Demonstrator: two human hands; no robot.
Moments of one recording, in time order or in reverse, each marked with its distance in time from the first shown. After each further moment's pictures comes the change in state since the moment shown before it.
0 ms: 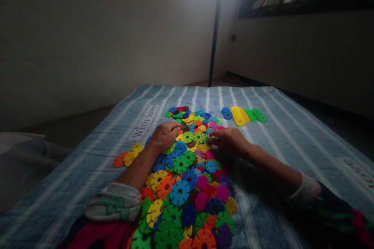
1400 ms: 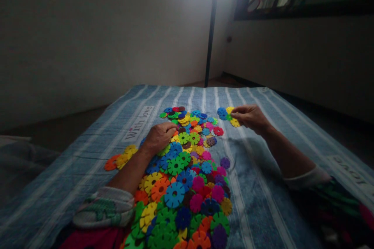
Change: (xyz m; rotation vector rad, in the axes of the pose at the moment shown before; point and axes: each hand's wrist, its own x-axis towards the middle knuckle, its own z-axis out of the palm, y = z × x) left_hand 0.001 0.000 -0.001 -0.008 0.006 0.016; right_hand 0.000 0.077 -0.038 0.959 0.360 0.353
